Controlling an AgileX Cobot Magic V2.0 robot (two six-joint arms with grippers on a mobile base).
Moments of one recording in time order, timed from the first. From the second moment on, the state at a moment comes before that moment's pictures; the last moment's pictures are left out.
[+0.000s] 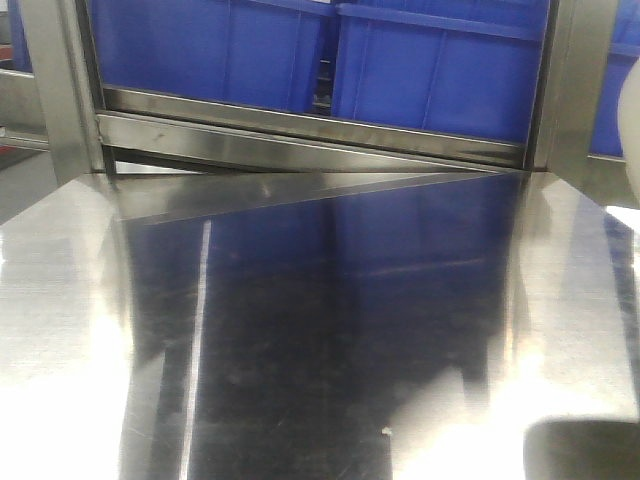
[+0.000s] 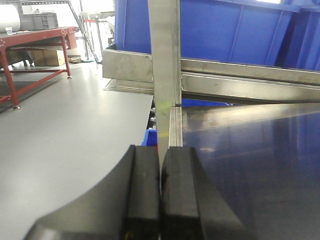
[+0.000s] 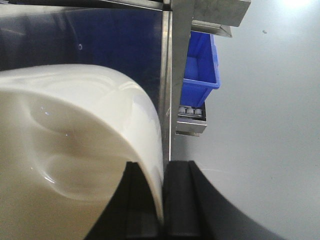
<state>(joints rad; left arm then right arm) -0.03 -0.01 0.01 -0.07 0.08 0.10 -0.03 0.54 -0.66 0.04 0.75 -0.01</state>
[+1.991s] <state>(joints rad) -0.03 -0.01 0.01 -0.07 0.08 0.10 -0.03 0.54 -0.66 0.04 0.75 -0.02</state>
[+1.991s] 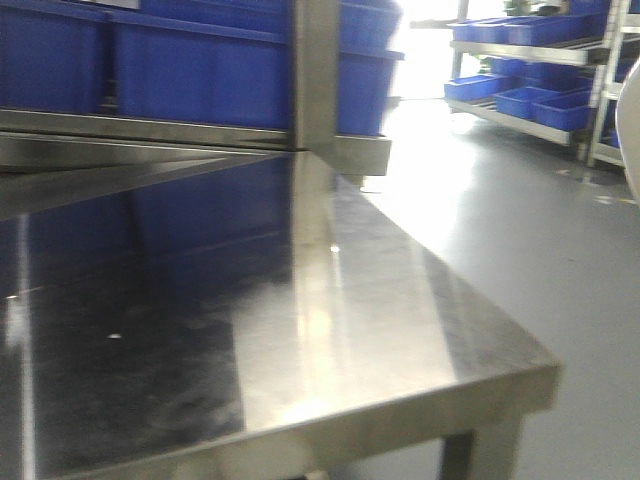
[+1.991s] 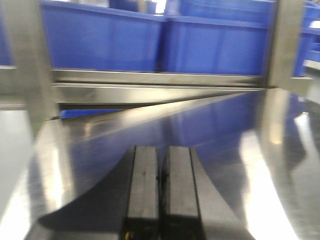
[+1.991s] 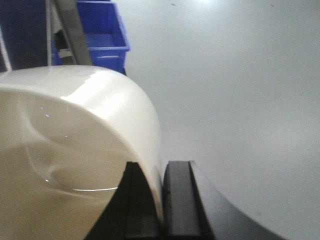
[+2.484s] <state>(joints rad) -0.03 -0.01 0.01 -0.07 0.08 0.10 -0.03 0.54 -0.66 0.04 0.75 -0.02</state>
